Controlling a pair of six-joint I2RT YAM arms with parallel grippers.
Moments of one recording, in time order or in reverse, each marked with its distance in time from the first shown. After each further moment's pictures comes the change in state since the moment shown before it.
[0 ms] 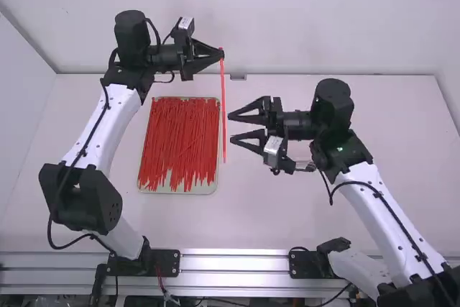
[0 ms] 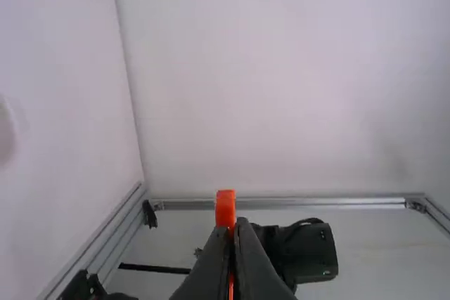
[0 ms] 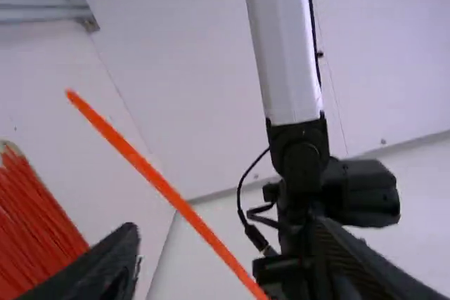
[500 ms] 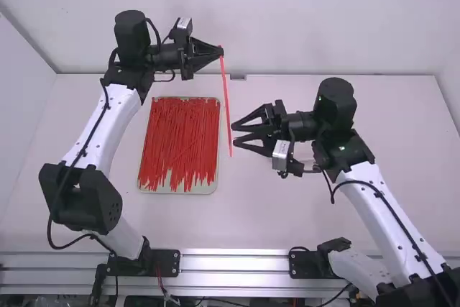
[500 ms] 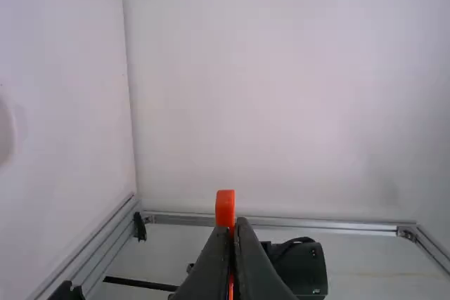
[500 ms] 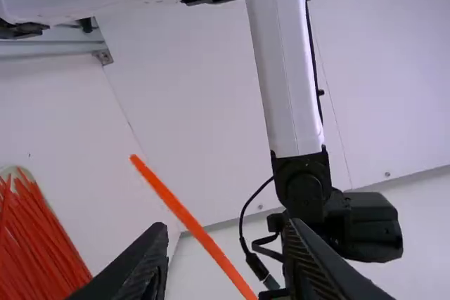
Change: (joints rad) left arm -0.005 0.000 0.000 0.000 -0.045 -0.075; right arm -0.017 0.000 0.000 -0.006 -0.095 -0.021
